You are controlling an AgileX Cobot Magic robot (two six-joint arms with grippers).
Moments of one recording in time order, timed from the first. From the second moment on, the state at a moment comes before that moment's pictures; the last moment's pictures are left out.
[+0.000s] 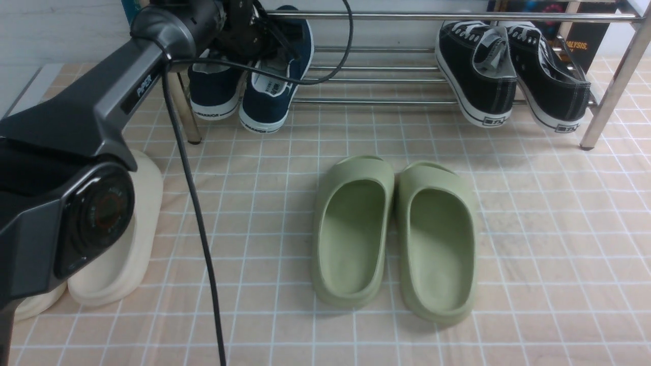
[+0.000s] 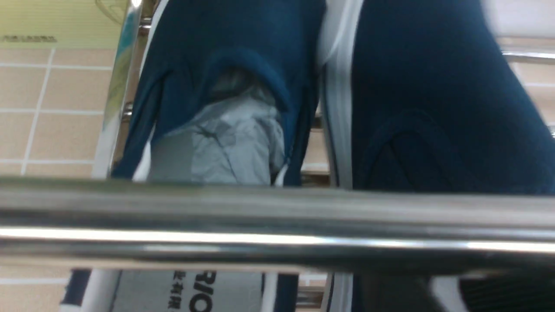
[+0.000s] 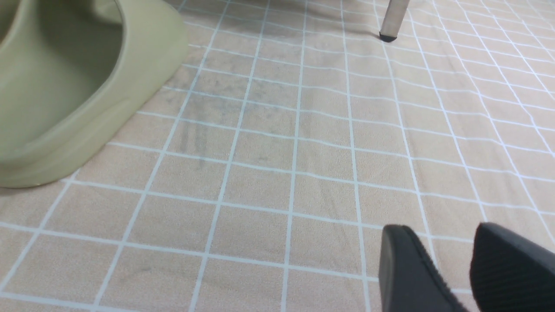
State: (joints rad) right arm -0.06 -0.01 0.01 0.14 0.38 -0.25; left arm -0.32 2.34 -2.31 0.20 0.71 -0.37
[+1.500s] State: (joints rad) right arm -0.06 -0.01 0.01 0.14 0.38 -0.25; left arm -0.32 2.34 -2.31 0.20 0.74 -0.54
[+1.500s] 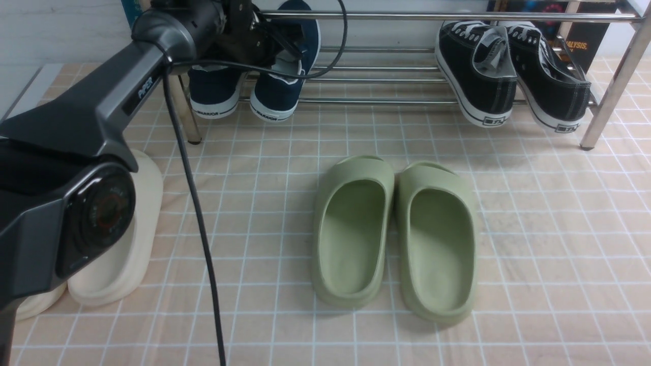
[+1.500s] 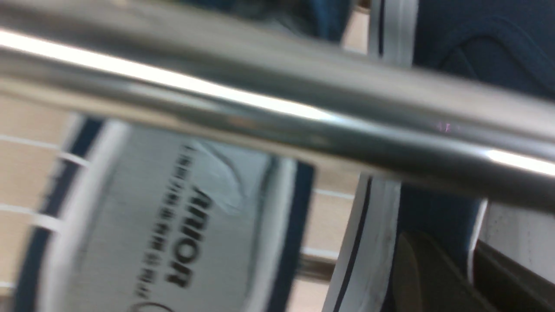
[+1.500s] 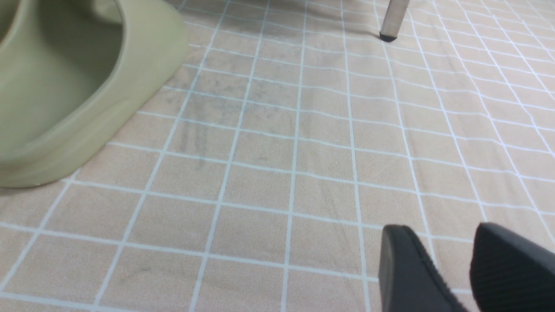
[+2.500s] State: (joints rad) right arm -0.06 -0.01 0.01 0.14 0.38 -0.25; left arm -0.31 2.34 -2.31 0.06 0.87 -0.42
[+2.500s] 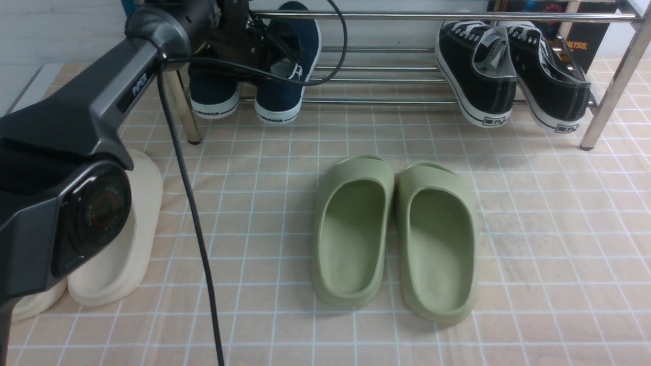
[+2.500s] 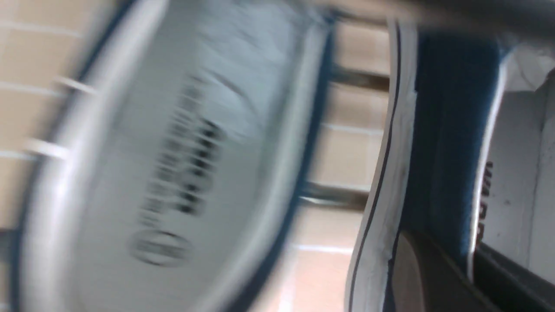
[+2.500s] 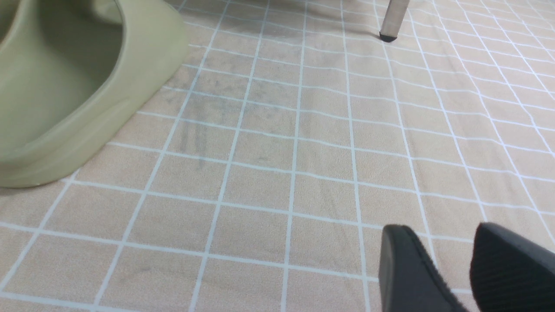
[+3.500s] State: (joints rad) right arm -0.06 -0.01 0.01 0.14 0.38 -0.25; left arm -0.28 2.25 -2.31 0.06 0.81 -0.49
